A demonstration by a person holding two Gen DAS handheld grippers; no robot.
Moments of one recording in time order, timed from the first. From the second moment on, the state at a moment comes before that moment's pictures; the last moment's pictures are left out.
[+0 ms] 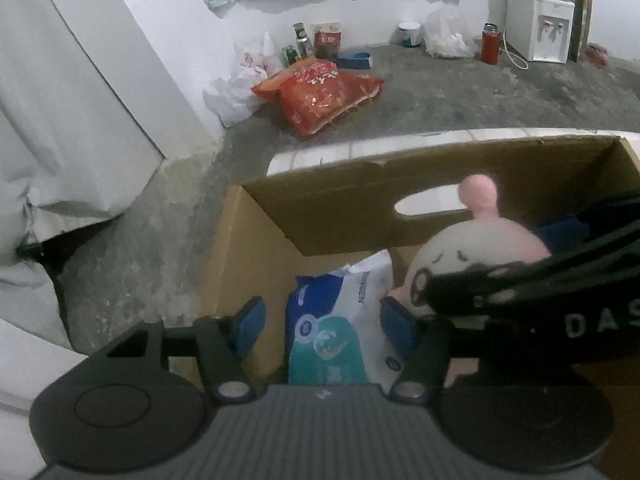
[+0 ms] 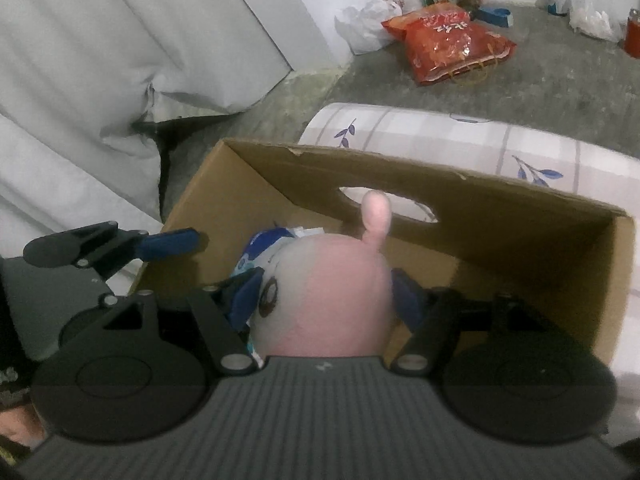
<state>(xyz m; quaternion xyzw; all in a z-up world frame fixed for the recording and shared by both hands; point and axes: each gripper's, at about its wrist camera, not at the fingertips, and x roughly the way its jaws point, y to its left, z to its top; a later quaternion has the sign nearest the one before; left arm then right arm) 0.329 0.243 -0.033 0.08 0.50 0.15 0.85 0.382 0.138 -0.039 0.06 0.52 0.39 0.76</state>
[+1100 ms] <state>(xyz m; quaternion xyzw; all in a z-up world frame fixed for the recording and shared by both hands) 0.246 0.216 0.047 -0.01 0.44 0.11 0.89 0.310 -0.005 0.075 0.14 0.38 0.41 0.82</state>
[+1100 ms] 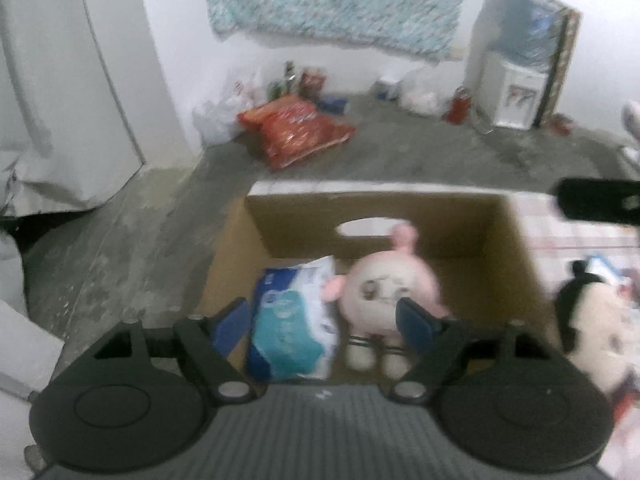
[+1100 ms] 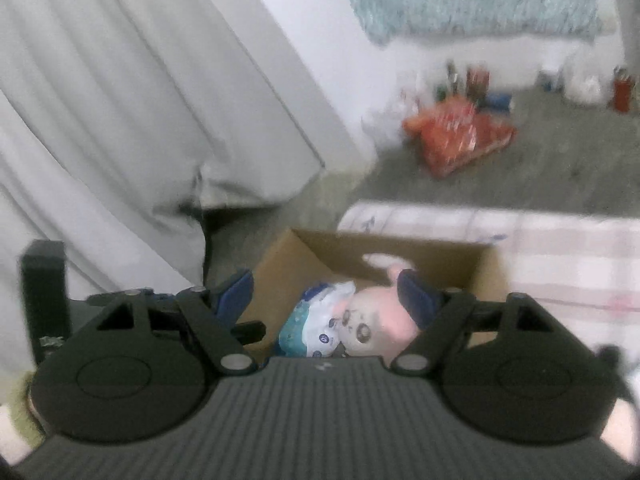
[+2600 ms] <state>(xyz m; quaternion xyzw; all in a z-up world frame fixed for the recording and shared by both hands) 0.180 -0.154 -0.030 0.12 0.35 -0.15 0.92 0.186 -0.337 -0.052 0.24 0.39 0.20 0.87</state>
